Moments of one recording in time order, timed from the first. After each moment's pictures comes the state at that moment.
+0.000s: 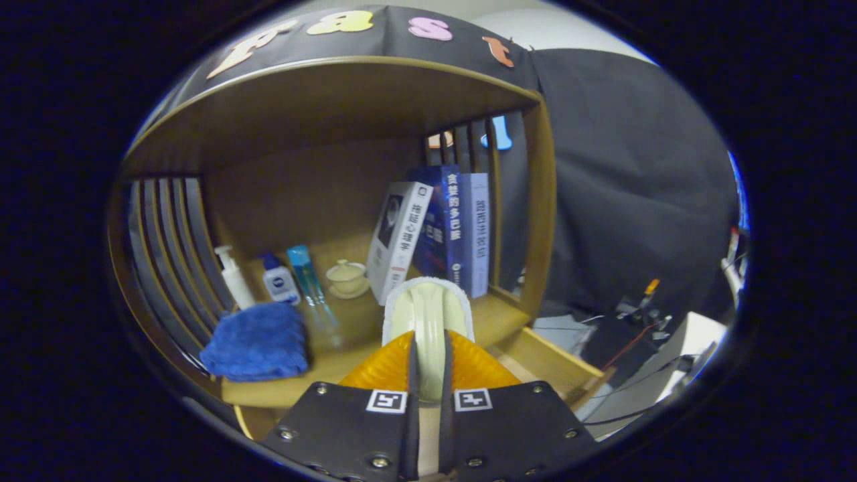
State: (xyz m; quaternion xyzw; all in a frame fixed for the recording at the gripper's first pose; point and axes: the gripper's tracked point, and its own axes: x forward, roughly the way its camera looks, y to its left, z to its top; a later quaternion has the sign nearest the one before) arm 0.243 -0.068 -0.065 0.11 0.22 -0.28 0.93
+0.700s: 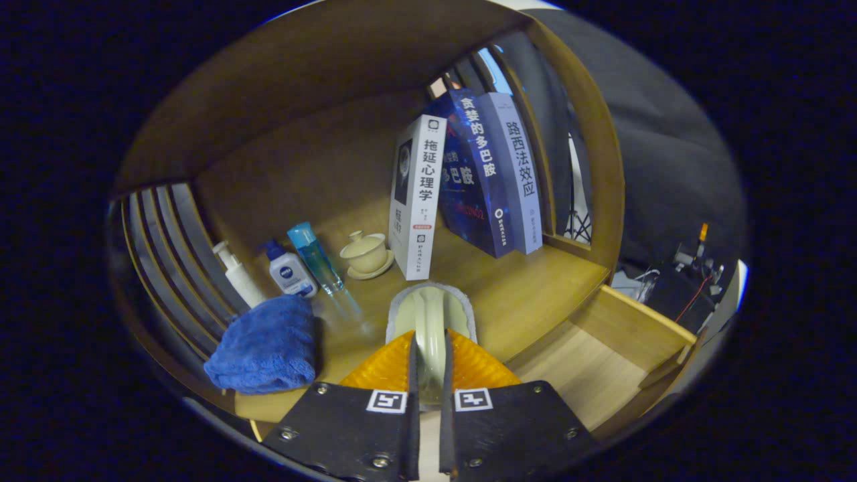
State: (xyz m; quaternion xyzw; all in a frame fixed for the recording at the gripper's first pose) arm 0.290 -0.064 -0.146 0.22 0.24 -0.23 0.92
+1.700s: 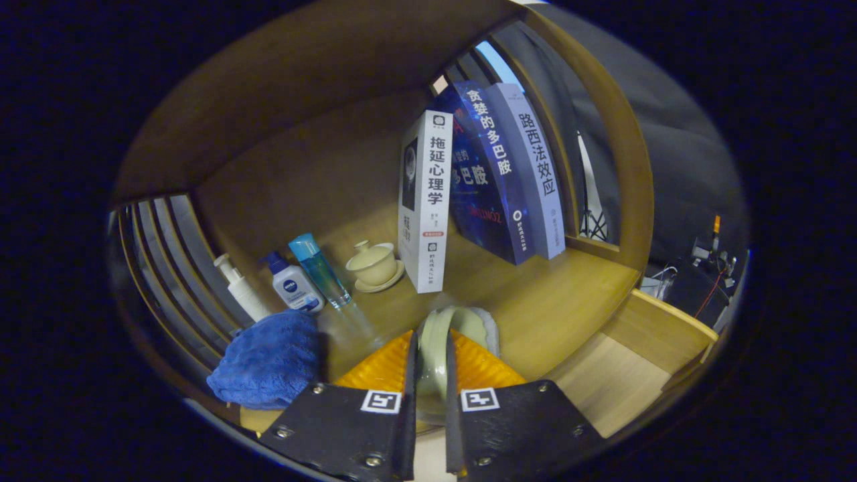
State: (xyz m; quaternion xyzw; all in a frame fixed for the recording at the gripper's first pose) arm 0.320 -0.064 -0.157 0.21 0.23 -0.21 0.93
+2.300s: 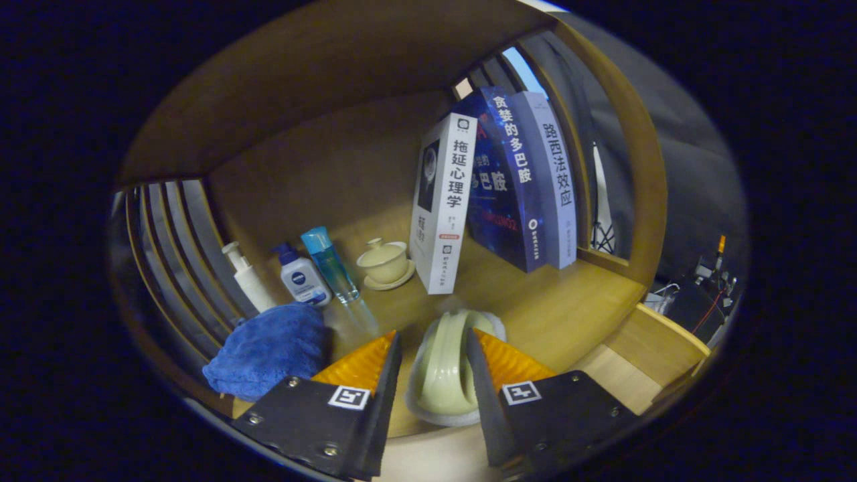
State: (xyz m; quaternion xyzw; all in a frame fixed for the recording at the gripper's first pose) arm 0.328 -0.054 -0.150 0.18 0.23 -0.18 0.94
